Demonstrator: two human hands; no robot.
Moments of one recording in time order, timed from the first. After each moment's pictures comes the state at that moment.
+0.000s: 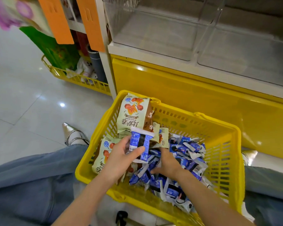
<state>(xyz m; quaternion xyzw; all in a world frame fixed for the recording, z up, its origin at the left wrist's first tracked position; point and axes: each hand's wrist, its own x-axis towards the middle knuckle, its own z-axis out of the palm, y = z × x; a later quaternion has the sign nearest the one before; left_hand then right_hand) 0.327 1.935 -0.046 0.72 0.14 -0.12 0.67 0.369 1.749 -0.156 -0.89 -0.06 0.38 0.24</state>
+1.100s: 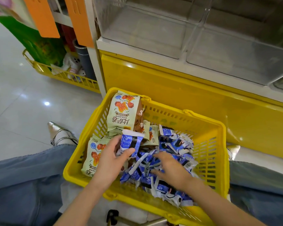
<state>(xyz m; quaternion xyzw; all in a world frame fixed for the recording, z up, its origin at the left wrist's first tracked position) 0.316 1.930 -0.055 0.76 0.13 -0.06 0.63 0.337 1.714 -0.116 -0.92 -0.16 0.30 0.21</state>
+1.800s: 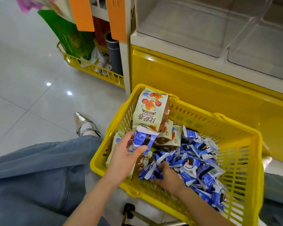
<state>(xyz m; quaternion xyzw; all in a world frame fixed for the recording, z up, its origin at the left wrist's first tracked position) 0.311 1.961 -0.051 0.77 0.17 -0.05 0.62 0.314 1.773 -0.180 -0.87 -0.05 0.42 0.25</state>
